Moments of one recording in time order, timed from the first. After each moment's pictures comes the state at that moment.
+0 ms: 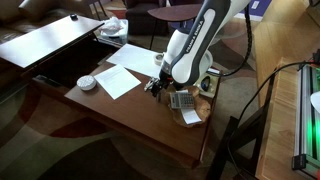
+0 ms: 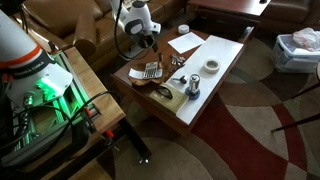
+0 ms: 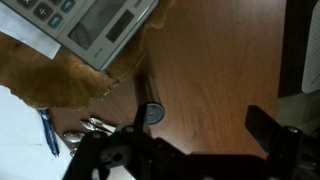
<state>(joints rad) 0.05 1.09 0.19 -1.91 0.16 3.23 0.01</state>
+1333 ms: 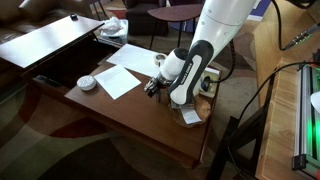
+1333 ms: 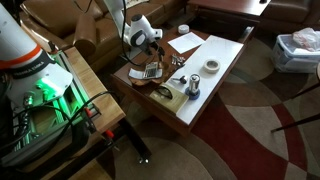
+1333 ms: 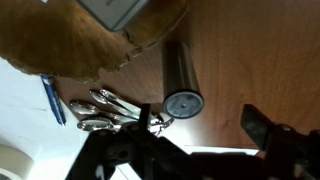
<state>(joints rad) 0.29 1.33 -0.04 -1.66 0.19 3.39 0.09</state>
